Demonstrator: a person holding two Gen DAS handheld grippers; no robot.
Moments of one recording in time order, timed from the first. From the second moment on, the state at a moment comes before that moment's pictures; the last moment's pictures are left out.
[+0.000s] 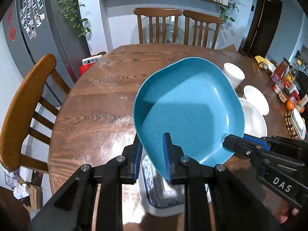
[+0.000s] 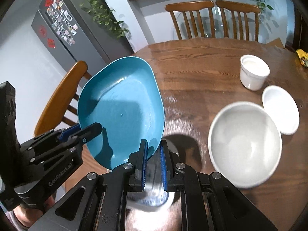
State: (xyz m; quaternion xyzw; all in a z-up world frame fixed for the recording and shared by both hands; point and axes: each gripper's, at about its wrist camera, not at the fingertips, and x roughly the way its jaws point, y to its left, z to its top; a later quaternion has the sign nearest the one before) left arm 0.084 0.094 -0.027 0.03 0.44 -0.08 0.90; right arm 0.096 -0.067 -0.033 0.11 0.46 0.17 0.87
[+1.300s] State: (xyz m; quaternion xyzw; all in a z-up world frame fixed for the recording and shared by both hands) left arm 0.059 0.109 -0.097 0.04 0.52 -0.06 0.85; right arm 0.057 -0.048 -0.096 0.12 0.53 0.18 0.82
